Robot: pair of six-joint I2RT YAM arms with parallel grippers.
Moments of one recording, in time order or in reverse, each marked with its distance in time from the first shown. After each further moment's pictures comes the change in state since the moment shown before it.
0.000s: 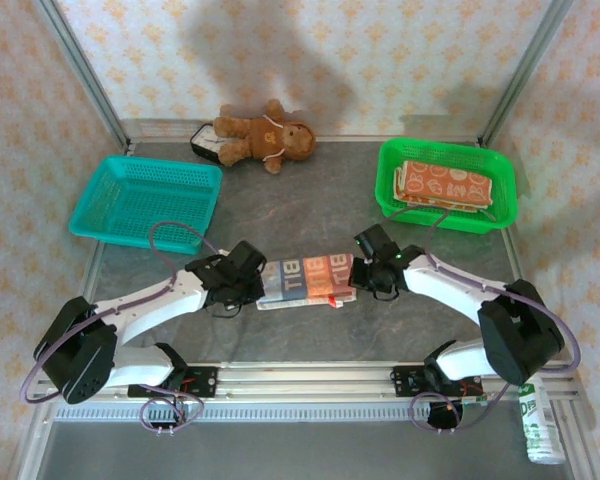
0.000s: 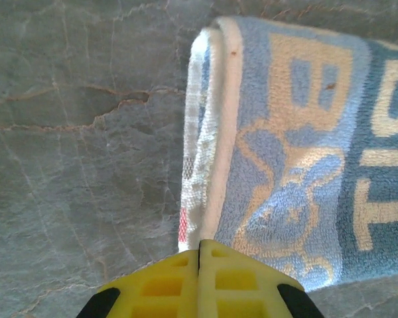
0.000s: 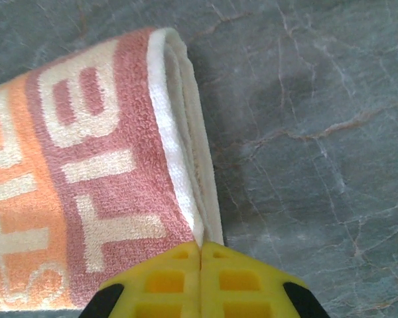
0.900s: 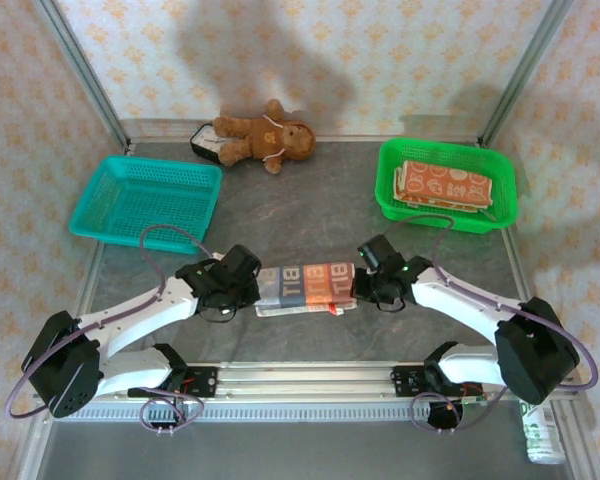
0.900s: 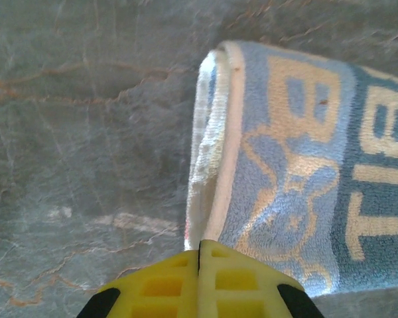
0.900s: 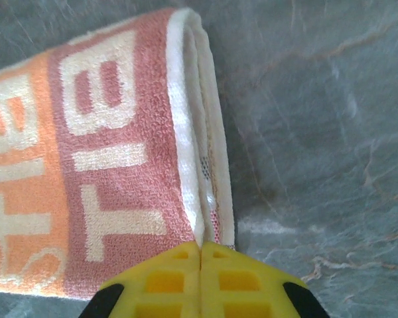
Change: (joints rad) left arm -0.016 -0.105 -0.025 -0.071 0.000 -0.024; right arm 0.055 -0.121 -0.080 -0.031 -0.041 0.049
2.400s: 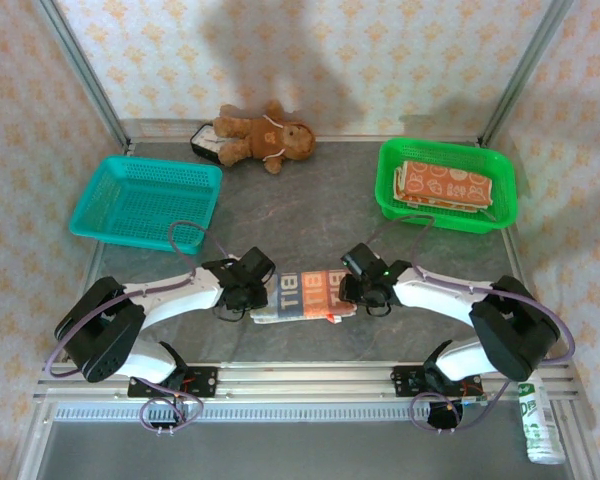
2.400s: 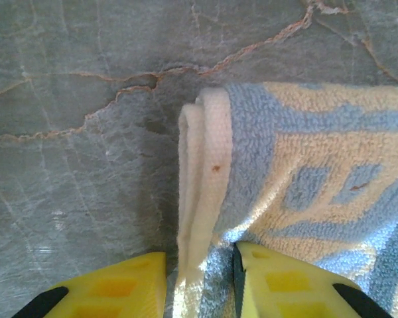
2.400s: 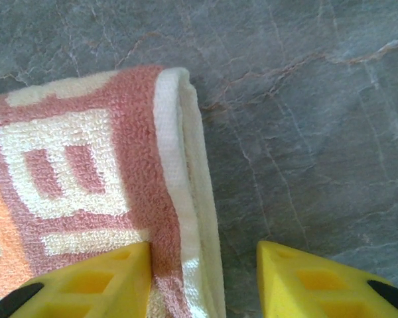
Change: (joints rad) left arm -0.008 0.244 0.012 0.120 -0.026 0.115; right arm 0.097 0.145 0.002 0.113 0.137 0.035
